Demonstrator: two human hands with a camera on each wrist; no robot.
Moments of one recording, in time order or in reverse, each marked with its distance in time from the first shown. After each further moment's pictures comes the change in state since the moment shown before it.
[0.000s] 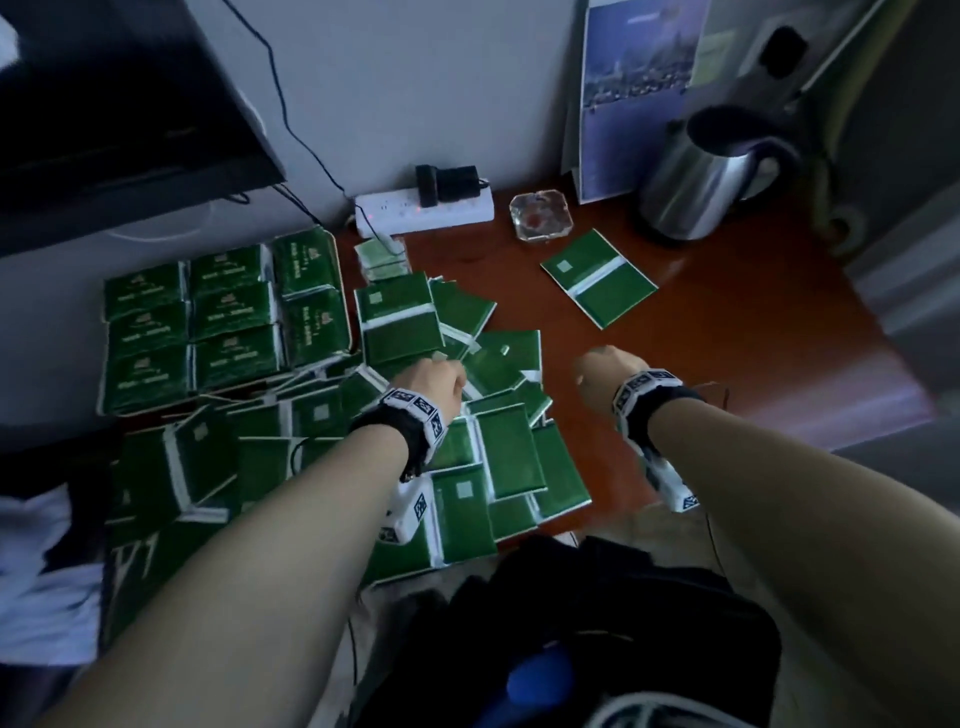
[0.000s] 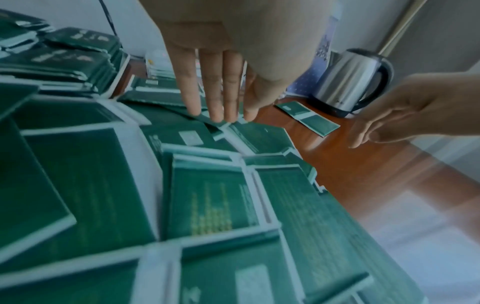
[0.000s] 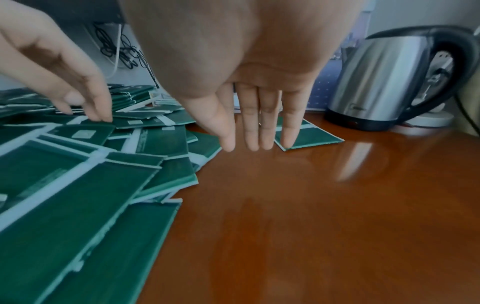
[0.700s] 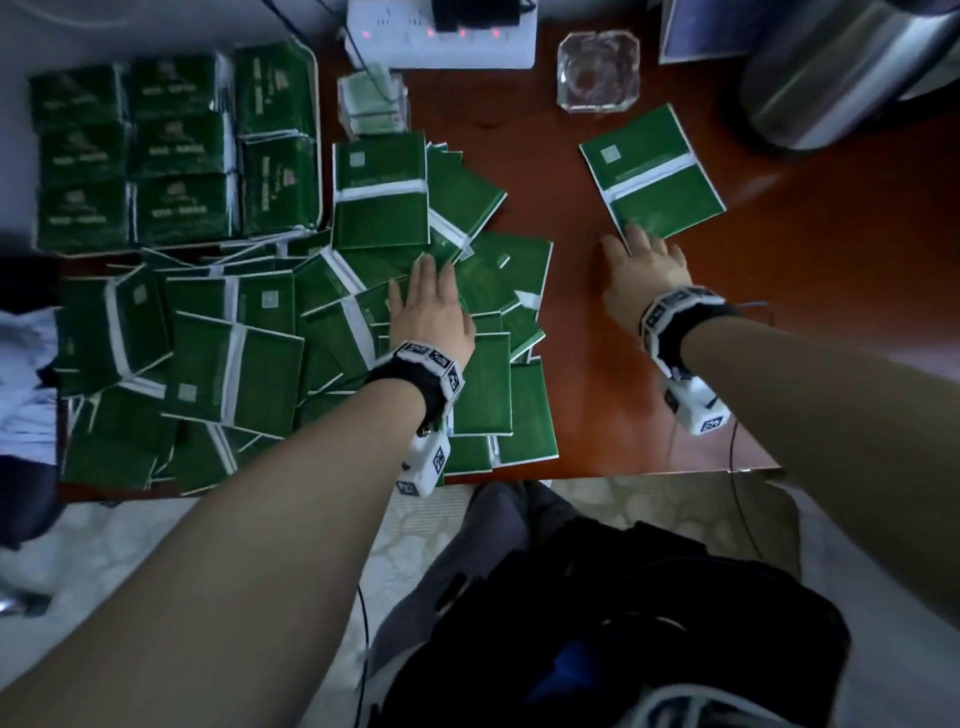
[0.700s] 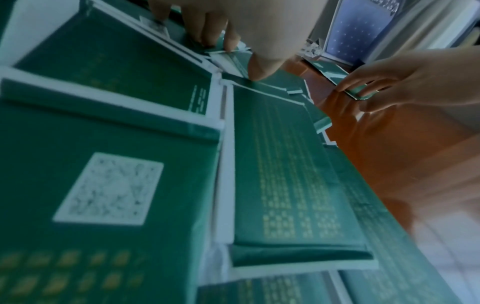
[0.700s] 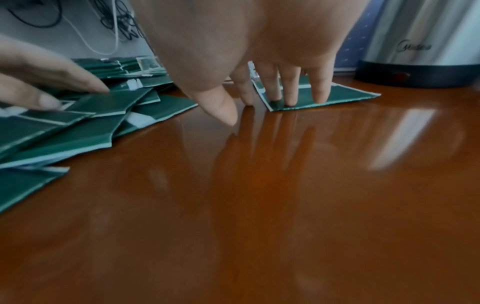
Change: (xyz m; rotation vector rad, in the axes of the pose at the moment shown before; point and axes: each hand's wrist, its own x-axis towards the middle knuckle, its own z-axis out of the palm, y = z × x) left_hand 0.027 0.041 0.073 0.021 0.065 -0.286; right_hand 0.090 0.058 0.028 0.009 0.065 -0.049
